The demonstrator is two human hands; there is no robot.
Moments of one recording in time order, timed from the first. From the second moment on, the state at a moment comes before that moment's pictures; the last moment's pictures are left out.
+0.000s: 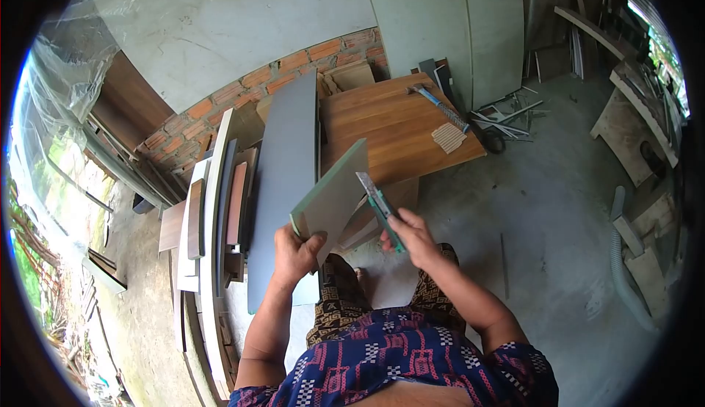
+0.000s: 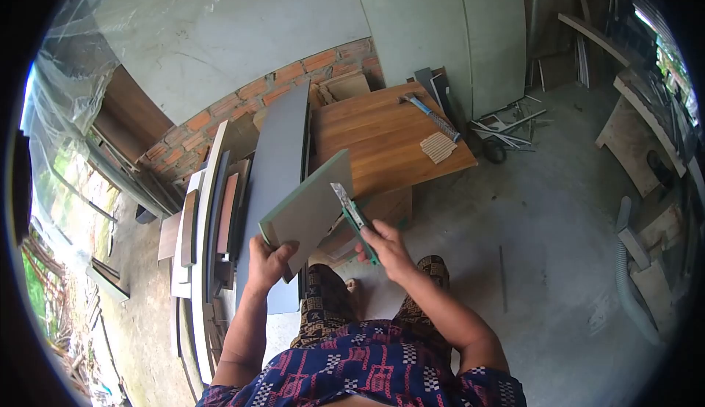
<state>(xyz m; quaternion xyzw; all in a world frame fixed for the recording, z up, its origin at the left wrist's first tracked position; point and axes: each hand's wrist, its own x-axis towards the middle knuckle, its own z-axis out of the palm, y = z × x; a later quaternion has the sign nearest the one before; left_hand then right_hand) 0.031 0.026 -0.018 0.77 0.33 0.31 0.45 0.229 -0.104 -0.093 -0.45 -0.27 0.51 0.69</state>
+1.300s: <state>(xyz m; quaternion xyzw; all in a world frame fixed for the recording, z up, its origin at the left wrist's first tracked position) 0.041 0.051 -0.035 0.56 0.26 0.48 0.62 0.309 -0.097 -0.126 -0.55 -0.23 0.41 0.69</state>
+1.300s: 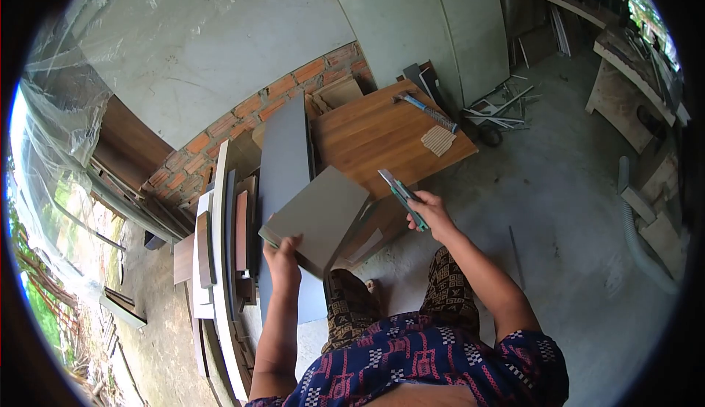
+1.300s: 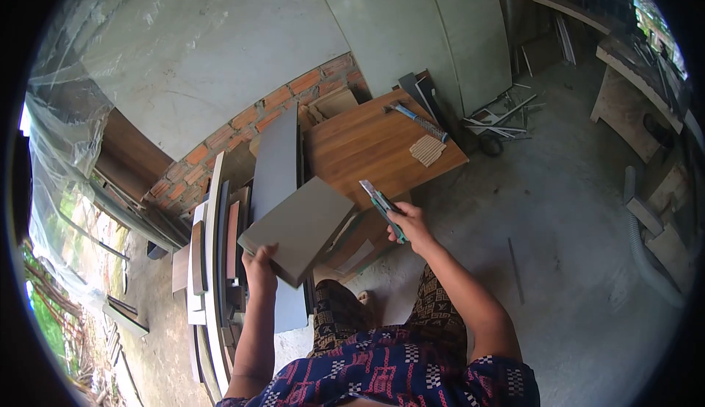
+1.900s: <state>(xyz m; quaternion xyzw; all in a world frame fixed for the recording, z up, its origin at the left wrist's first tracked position) 0.026 0.047 -0.034 0.22 0.28 0.40 0.85 0.230 -0.119 -0.104 -0.46 -0.32 0.39 0.73</state>
